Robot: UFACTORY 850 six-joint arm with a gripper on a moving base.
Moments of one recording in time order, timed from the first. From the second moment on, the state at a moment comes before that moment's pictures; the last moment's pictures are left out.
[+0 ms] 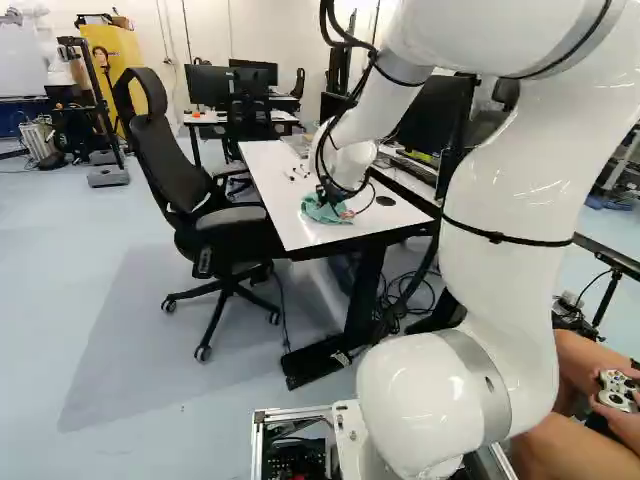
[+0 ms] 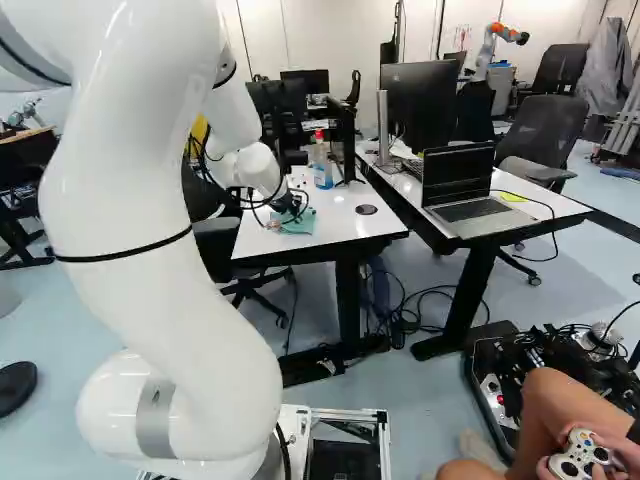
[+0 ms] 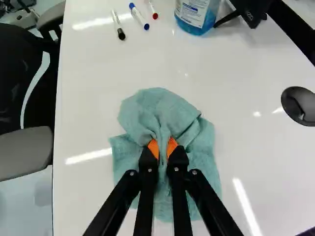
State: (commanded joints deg) arm 3.1 -12.6 -47.7 4.9 5.1 0.0
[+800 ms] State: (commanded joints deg) arm -1.1 -18.4 -54.6 4.9 5.1 0.0
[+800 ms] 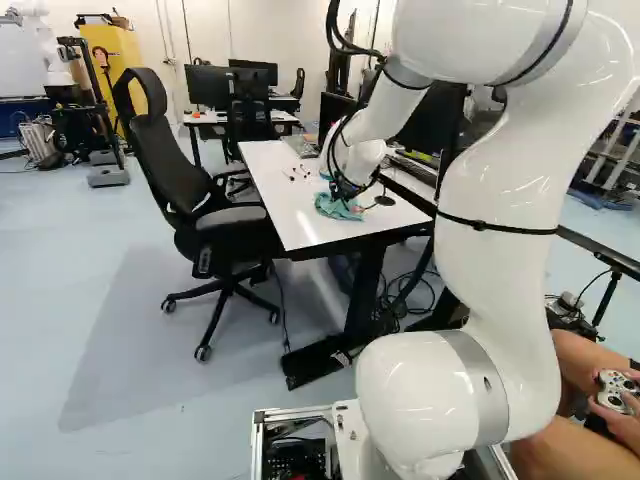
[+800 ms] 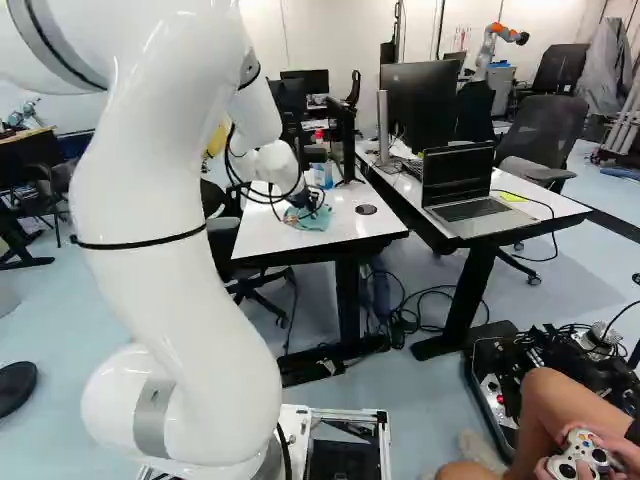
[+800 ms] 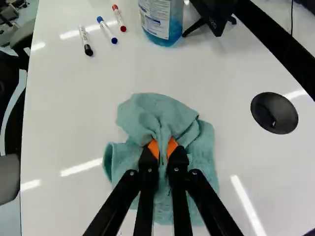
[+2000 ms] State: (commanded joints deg) arm 6.7 -23.0 -60.4 4.9 5.1 0.0
